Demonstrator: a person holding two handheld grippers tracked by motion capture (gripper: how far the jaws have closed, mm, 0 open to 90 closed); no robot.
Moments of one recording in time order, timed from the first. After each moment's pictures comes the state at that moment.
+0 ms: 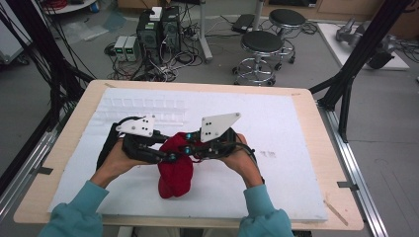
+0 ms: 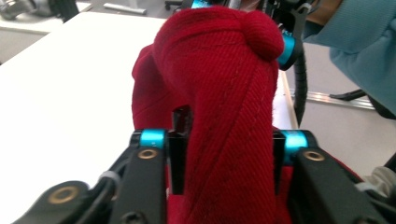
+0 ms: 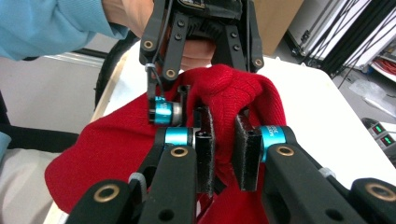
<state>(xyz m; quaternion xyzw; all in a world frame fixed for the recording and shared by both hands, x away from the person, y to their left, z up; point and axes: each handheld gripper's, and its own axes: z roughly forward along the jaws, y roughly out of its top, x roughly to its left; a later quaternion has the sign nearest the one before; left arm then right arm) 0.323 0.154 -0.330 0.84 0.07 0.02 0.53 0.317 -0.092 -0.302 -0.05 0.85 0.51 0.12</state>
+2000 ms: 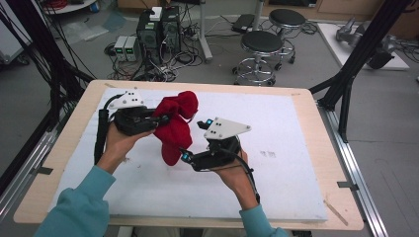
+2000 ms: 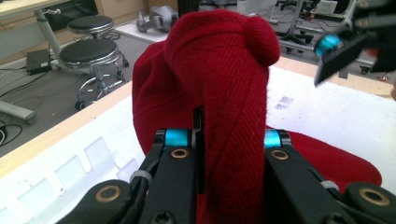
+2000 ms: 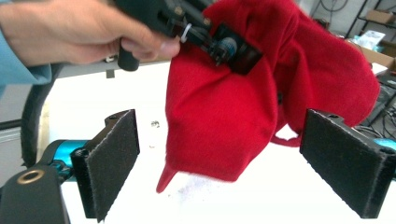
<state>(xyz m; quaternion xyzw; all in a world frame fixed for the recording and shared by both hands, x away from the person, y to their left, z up) 0.354 0.170 -0.298 0.79 0.23 0.17 0.55 0.287 -0.095 -0.314 0.20 0.79 0.55 0.19</state>
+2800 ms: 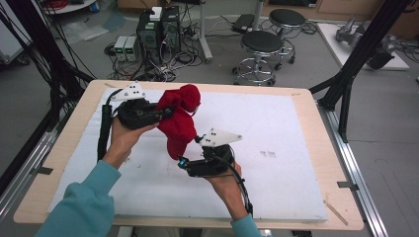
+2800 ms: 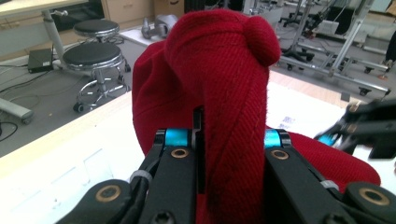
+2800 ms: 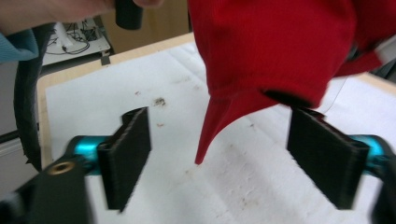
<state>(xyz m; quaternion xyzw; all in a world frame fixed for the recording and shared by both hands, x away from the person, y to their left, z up) 0.363 0.163 -0.294 0.76 0.26 0.16 0.57 0.284 -0.084 -0.349 0.27 0.80 0.52 0.14</state>
